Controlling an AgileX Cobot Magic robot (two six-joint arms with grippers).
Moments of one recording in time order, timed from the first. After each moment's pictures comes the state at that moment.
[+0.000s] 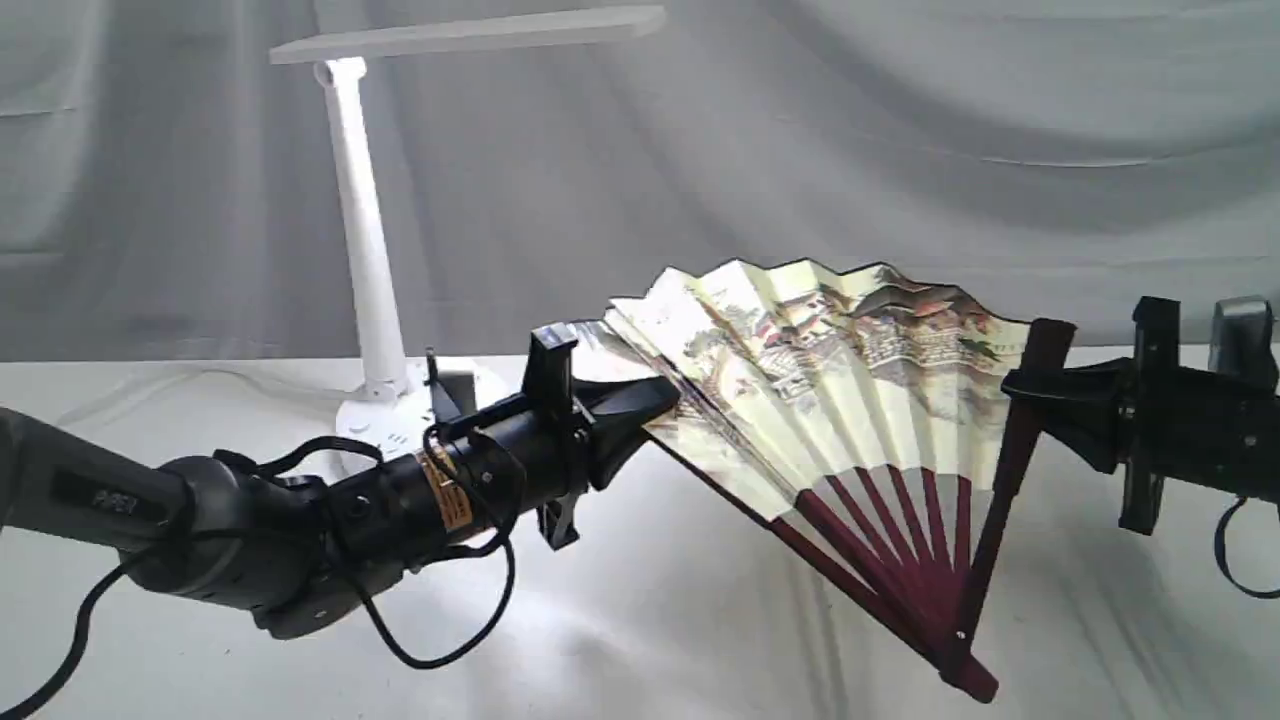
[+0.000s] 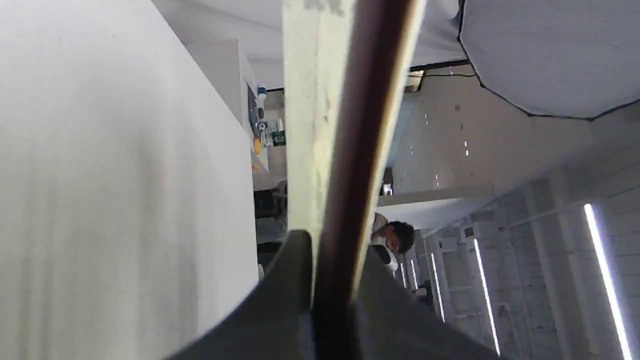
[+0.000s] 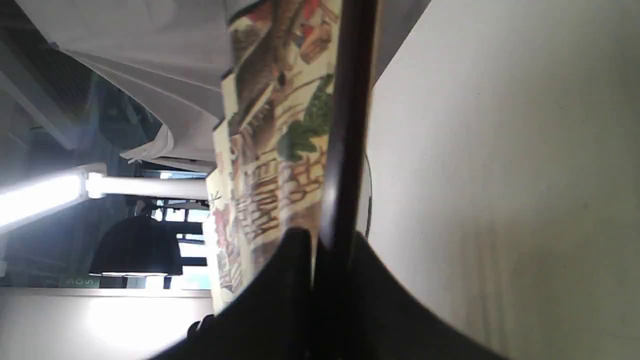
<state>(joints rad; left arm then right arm) -0.35 2.32 -1.26 0.69 -1.09 -1.88 -0.50 2.27 -1.28 1.72 1.24 -1.02</state>
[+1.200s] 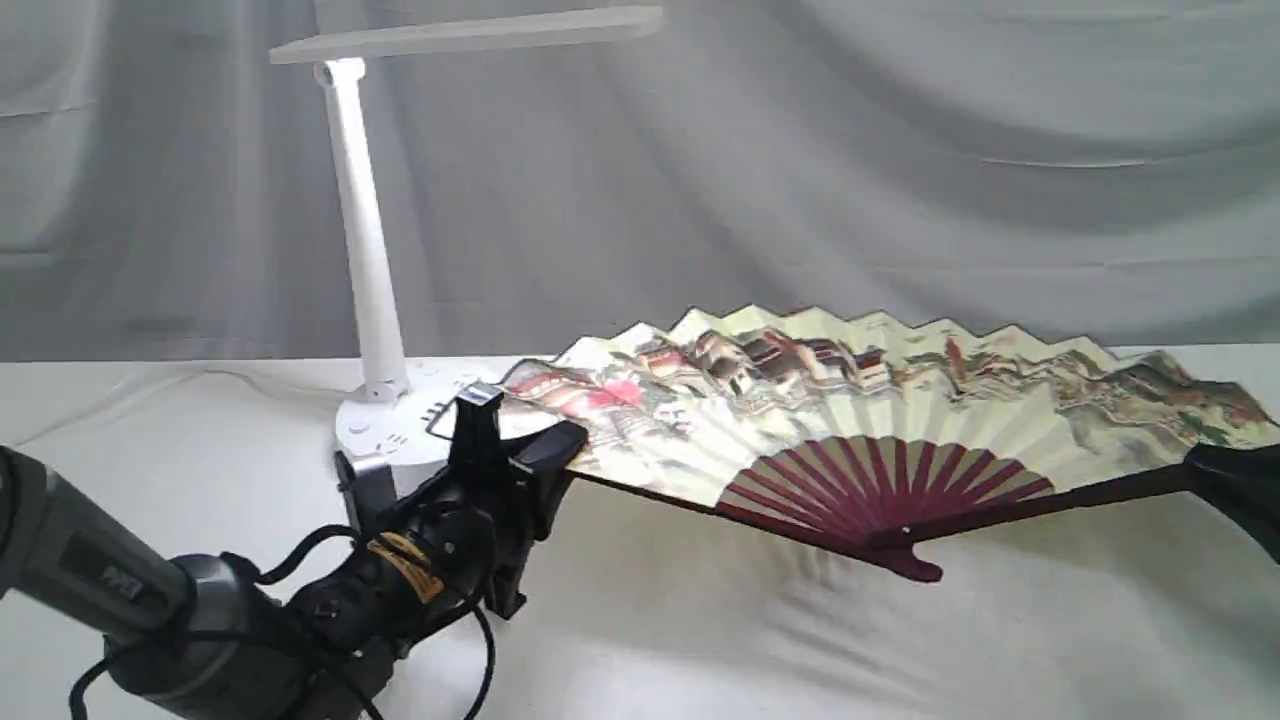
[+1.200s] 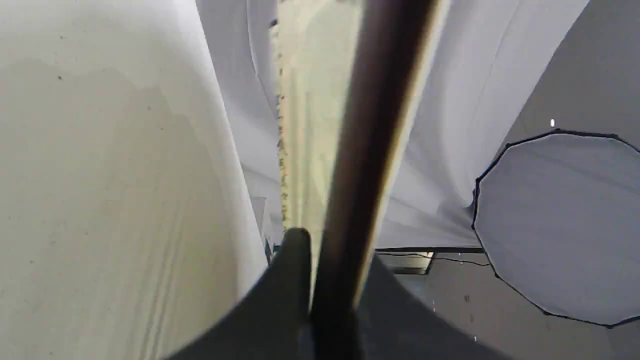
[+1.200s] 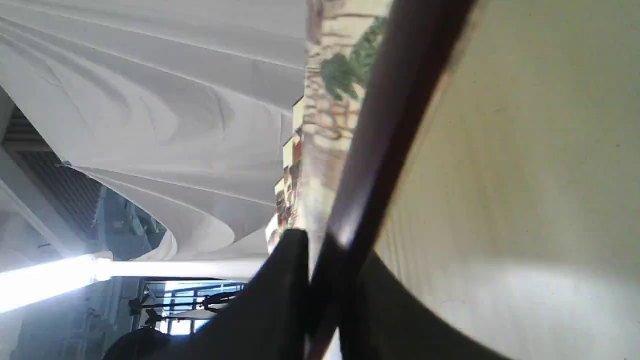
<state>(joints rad) -0.41 2.32 -1.03 0.20 -1.16 -1.70 -0.77 2.27 -1.09 1.75 1.30 -1.19</state>
